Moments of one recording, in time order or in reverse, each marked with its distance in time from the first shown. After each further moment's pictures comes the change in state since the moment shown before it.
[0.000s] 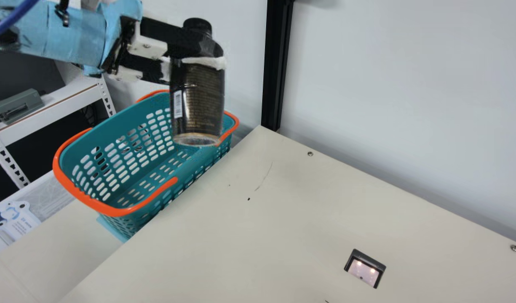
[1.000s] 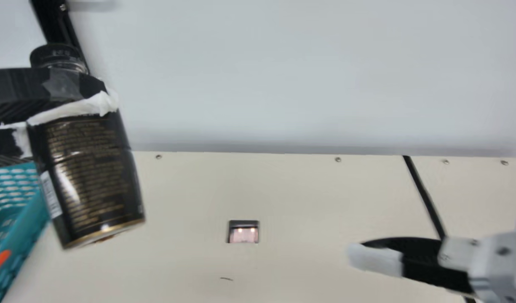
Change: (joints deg) left arm -27.2 -11.6 3.3 0.0 -6.5 -14.7; right arm 0.0 0.0 0.0 0.0 0.0 0.0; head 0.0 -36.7
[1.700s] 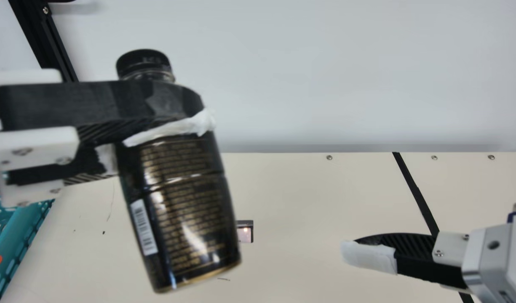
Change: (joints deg) left arm -26.8 1.0 -3.2 12.1 -14.3 -17.1; right arm 0.0 0.0 0.0 0.0 0.0 0.0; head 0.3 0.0
